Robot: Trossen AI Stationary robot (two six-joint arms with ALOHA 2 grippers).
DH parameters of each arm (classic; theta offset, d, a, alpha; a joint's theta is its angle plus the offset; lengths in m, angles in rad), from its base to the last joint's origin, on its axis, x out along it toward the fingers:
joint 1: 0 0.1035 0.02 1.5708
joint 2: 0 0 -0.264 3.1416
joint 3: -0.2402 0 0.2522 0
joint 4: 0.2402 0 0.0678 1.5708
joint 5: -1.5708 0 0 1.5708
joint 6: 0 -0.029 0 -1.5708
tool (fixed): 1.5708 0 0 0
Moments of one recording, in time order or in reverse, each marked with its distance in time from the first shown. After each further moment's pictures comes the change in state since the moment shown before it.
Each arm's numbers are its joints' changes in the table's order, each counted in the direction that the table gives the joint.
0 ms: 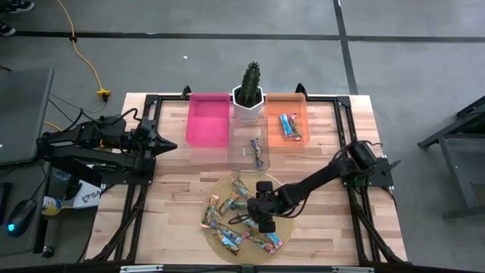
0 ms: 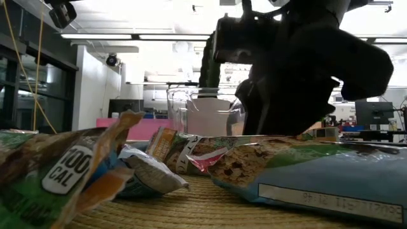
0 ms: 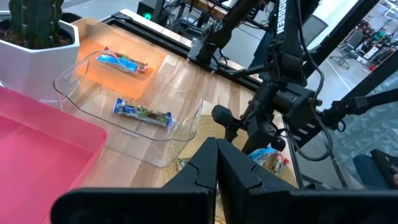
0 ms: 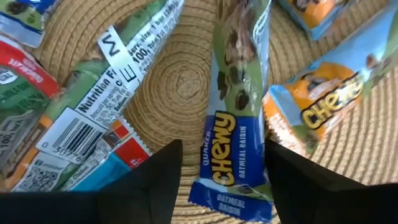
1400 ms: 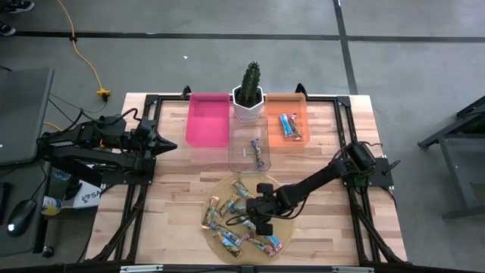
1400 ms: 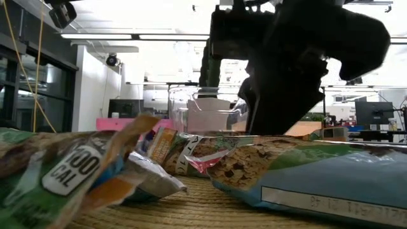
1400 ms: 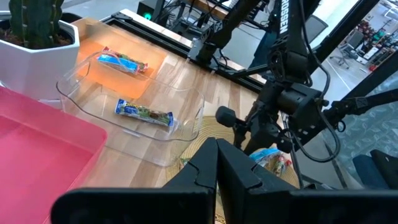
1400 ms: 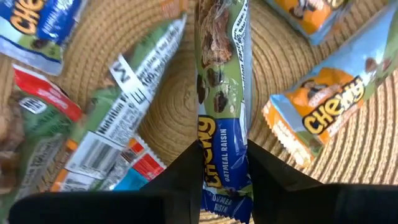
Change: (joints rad) left arm 0.000 0.000 0.000 0.000 0.000 0.001; right arm 0.001 -0.007 -0.055 0.037 0.039 -0.102
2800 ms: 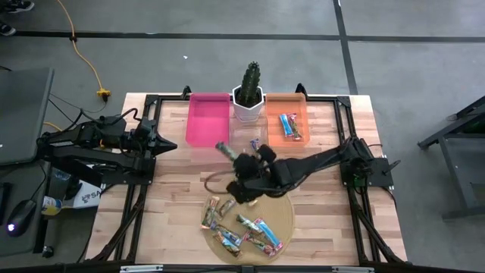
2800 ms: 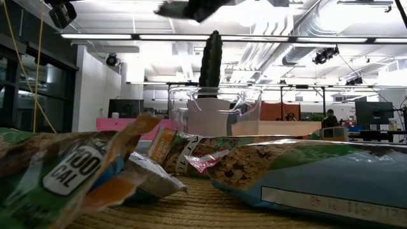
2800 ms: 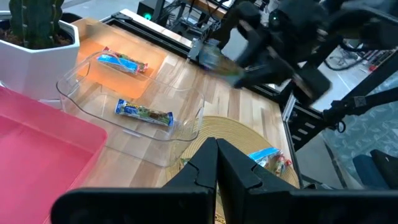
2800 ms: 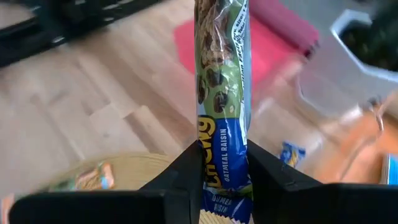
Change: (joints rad) left arm 0.000 0.000 0.000 0.000 0.000 0.000; right arm -0.114 0.003 -0.672 0.644 -0.589 -0.406
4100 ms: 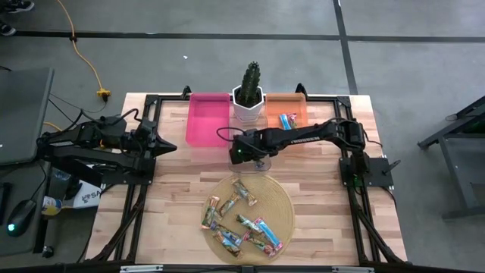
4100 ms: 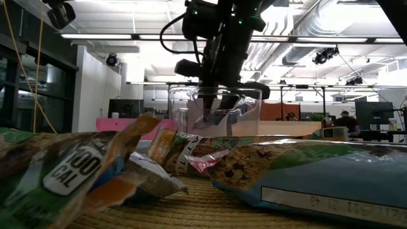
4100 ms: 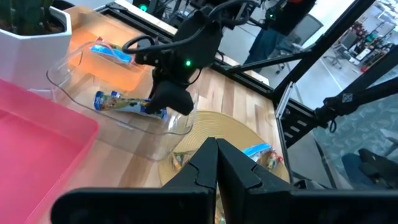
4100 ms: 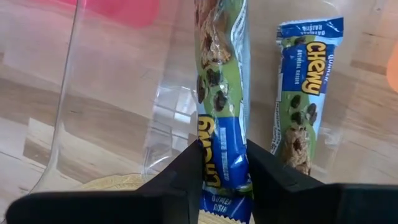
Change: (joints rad) left arm 0.000 0.000 0.000 0.013 -0.024 0.039; right arm -0.373 -0.001 0.451 -0.342 0.571 -0.360
